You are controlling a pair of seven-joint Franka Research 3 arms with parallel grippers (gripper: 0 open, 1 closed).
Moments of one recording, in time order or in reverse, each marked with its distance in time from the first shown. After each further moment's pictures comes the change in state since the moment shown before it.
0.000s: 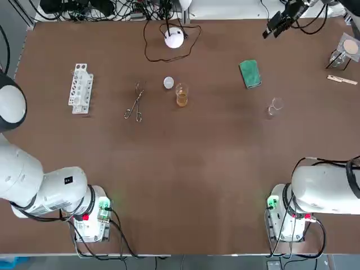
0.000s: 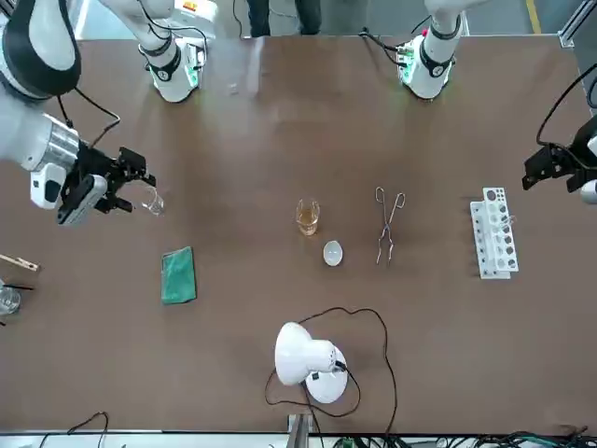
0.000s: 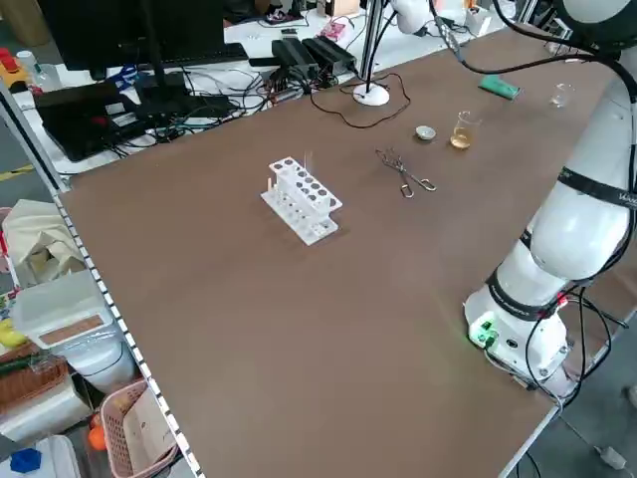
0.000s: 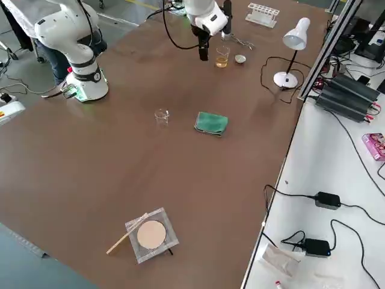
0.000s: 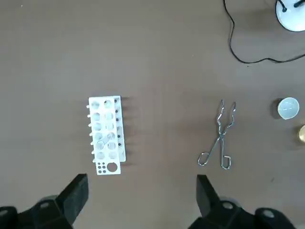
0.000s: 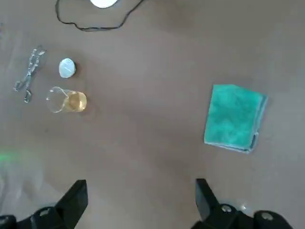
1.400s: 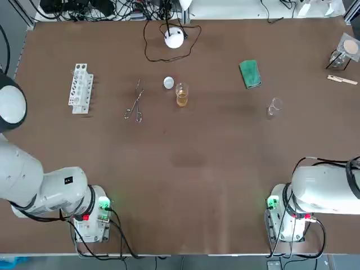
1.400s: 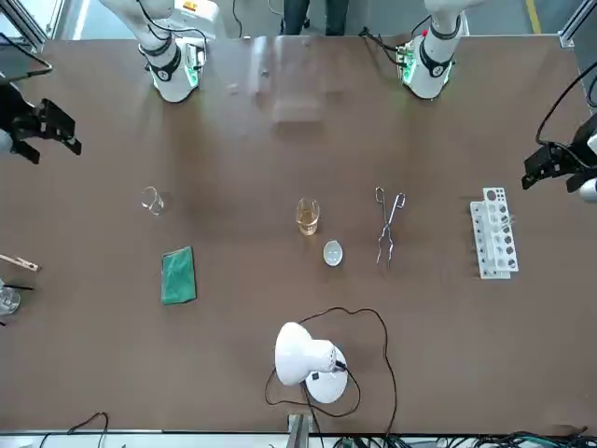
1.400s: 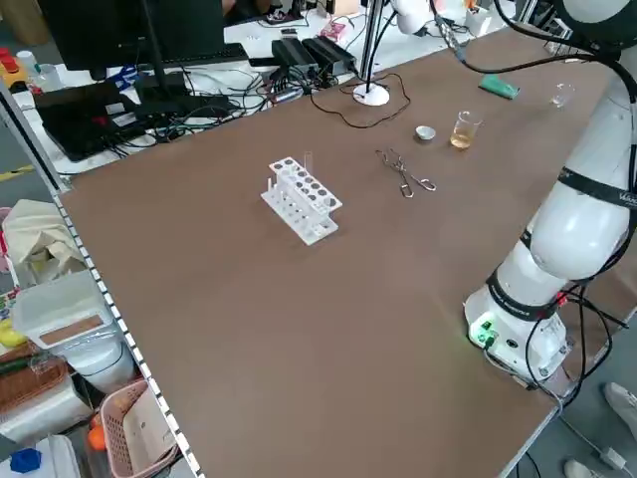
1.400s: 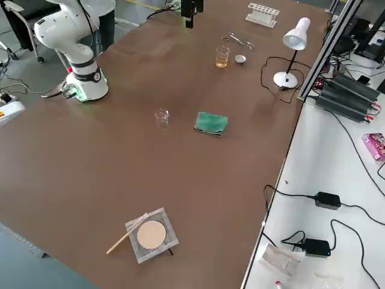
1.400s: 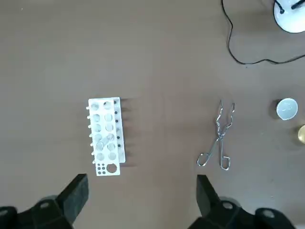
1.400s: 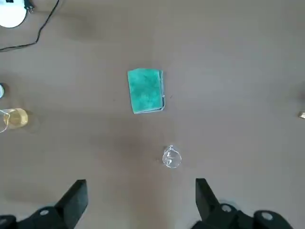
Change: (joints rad) left arm 0.000 0.000 -0.003 0.006 0.000 0.000 0.000; right arm -0.012 -0.003 -0.035 0.422 -0.340 -0.372 0.374
